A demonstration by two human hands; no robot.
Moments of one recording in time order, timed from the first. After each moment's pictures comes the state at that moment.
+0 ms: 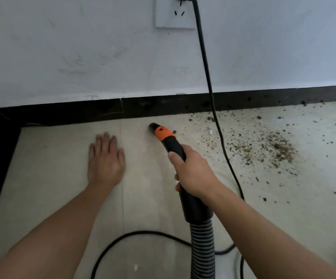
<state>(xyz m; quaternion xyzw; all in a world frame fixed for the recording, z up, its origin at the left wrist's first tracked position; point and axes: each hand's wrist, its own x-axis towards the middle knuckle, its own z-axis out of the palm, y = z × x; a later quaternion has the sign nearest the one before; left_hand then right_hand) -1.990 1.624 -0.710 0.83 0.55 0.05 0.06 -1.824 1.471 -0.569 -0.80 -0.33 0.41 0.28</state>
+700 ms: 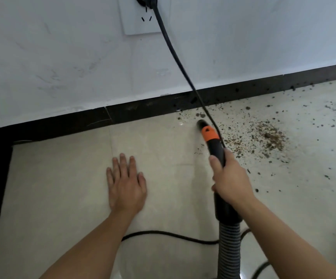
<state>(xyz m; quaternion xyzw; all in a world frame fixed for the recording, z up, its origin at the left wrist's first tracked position) -1.954 1.539 -0.703 0.85 0.52 -0.01 0.09 -1.759 1.405 -0.586 -0.90 -0.22 0.26 0.27</state>
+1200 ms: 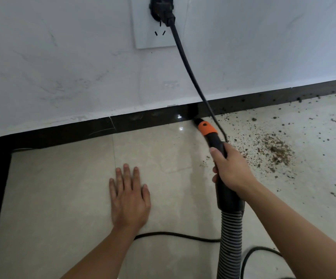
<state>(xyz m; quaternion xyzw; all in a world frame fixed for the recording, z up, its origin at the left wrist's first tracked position) -1.955 1.543 -0.707 0.85 0.52 -0.01 0.08 -1.724 1.459 -0.572 -0.86 -0.21 0.34 0.33</state>
